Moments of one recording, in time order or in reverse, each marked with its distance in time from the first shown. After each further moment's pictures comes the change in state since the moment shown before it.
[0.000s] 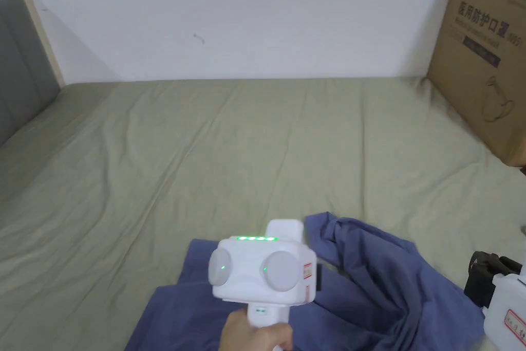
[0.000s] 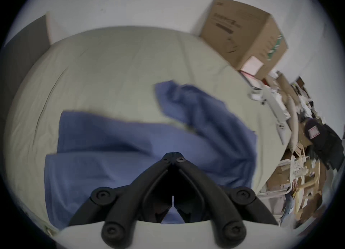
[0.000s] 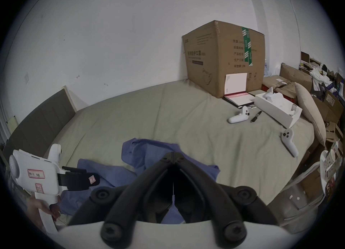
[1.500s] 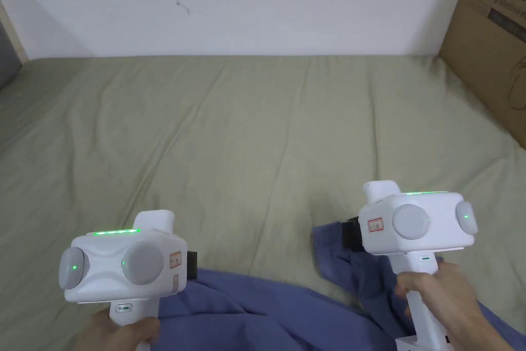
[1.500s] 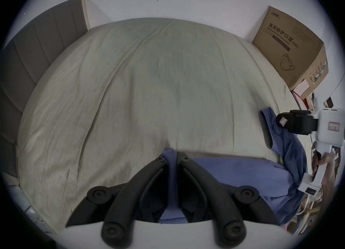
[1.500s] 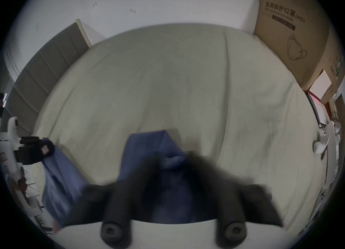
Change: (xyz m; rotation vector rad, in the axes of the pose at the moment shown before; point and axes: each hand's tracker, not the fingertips) left arm -0.161 0.065 -0.036 -0.014 0.226 0.111; right arm -0.105 0.019 -0.296 -0.547 0.222 0.290
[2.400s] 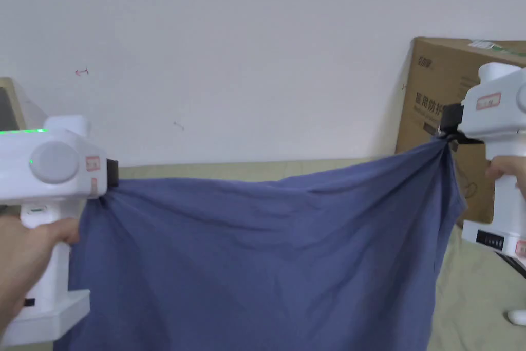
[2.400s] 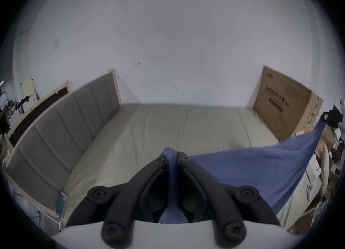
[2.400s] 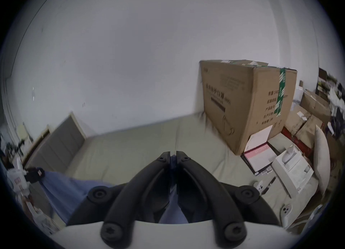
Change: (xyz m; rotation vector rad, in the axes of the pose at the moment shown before) left arm -0.018 0.149 0.265 0.541 0.147 -0.022; right arm 0.098 0.120 0.361 0.637 -0.125 -0.263
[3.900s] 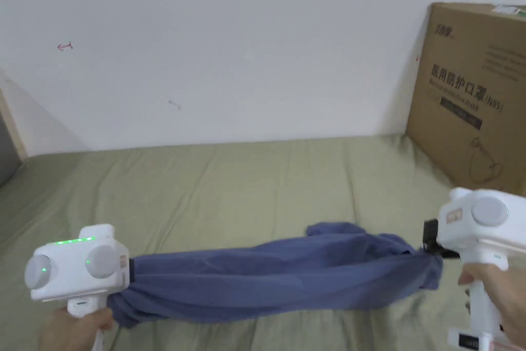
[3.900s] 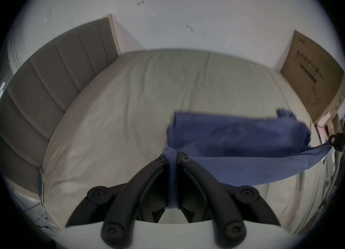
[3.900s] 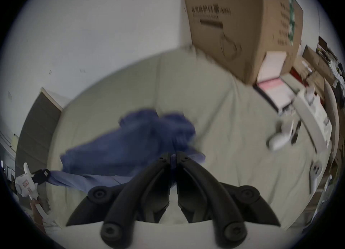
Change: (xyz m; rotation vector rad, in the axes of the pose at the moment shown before) left arm -0.016 -0.171 -0.205 -0.398 0.078 0.006; right arm 0.032 -0.209 -0.166 -0.487 -0.121 -0.081
